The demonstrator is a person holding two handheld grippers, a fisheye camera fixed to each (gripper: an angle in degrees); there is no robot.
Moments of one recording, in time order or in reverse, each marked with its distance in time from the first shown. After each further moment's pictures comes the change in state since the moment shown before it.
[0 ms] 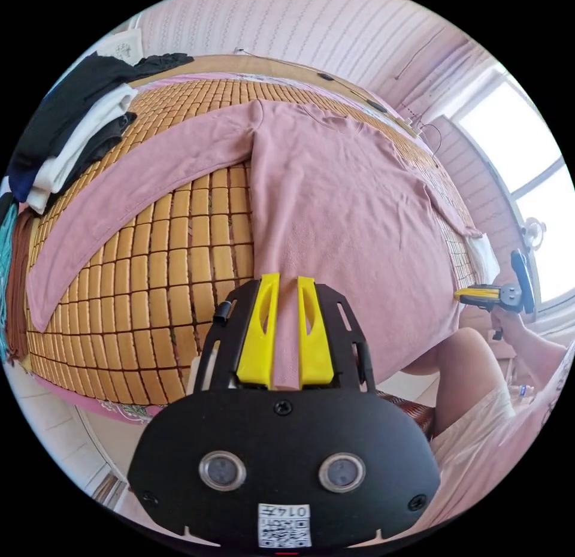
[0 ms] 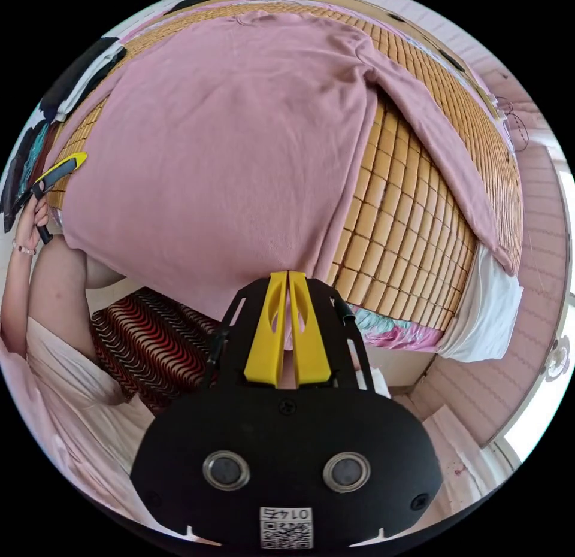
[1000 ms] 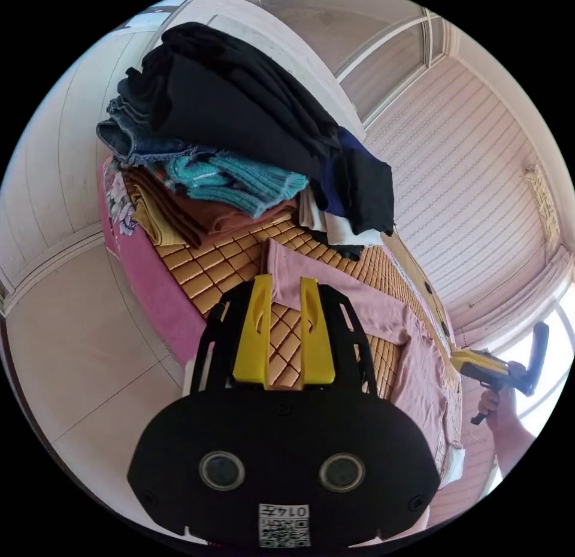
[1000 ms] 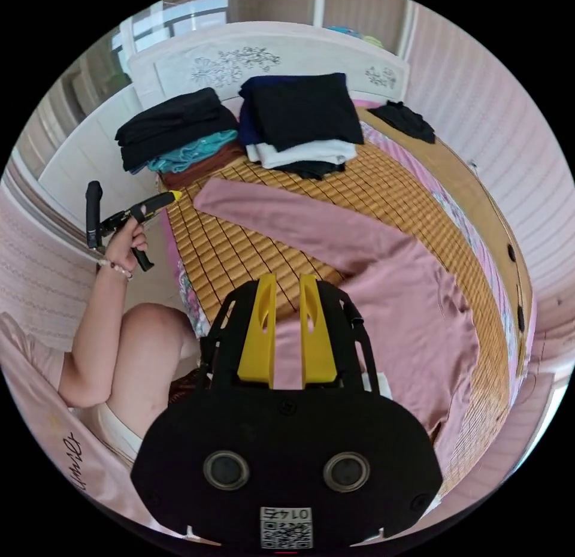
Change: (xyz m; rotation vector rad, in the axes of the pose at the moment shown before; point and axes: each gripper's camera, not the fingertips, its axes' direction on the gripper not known) left arm -0.279 0.170 -0.165 0.688 -0.129 -0.784; right arm -0.349 -0.126 -0.113 0.479 -0.119 -0.697
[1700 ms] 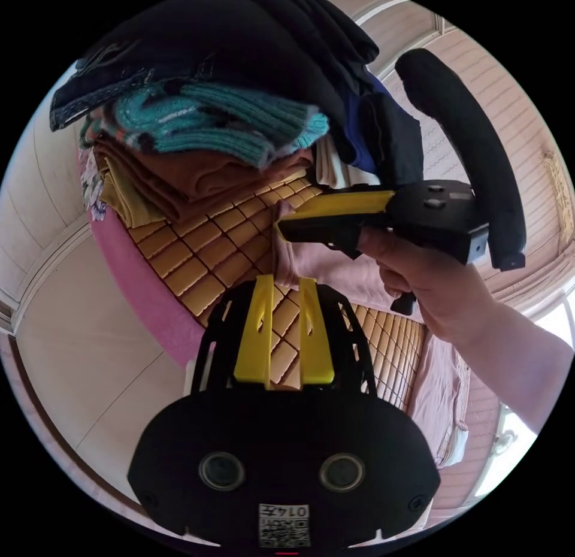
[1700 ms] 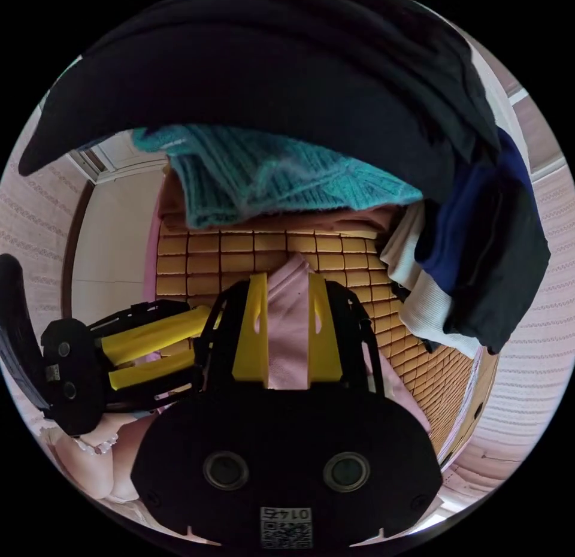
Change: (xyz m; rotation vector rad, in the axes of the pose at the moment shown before) left arm -0.027 -0.055 0.077 -0.208 -0.045 0.033; right arm -0.197 -0.212 0.201 -0.121 0.096 -0.488
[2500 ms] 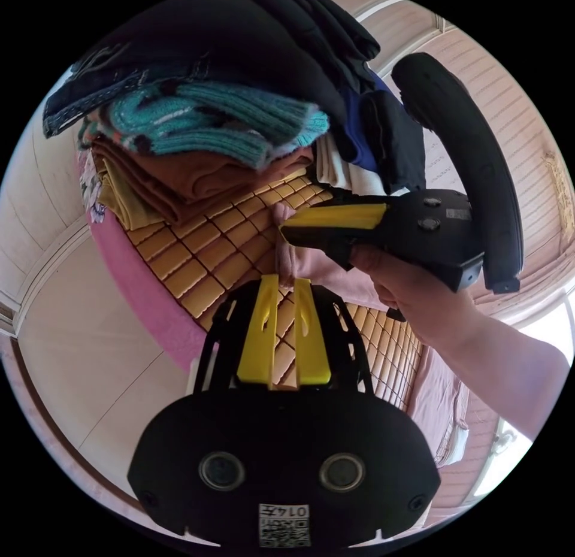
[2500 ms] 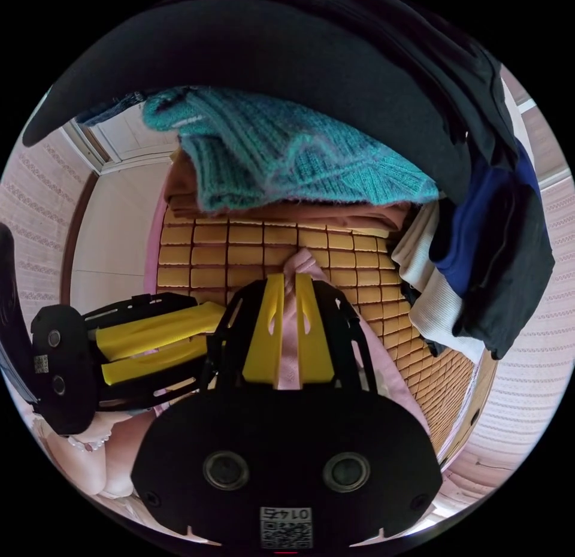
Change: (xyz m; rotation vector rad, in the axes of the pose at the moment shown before) left arm 0.020 -0.012 0.036 -0.008 -0.004 0.005; right arm -0.018 0.015 0.011 0.009 0.004 -0.033
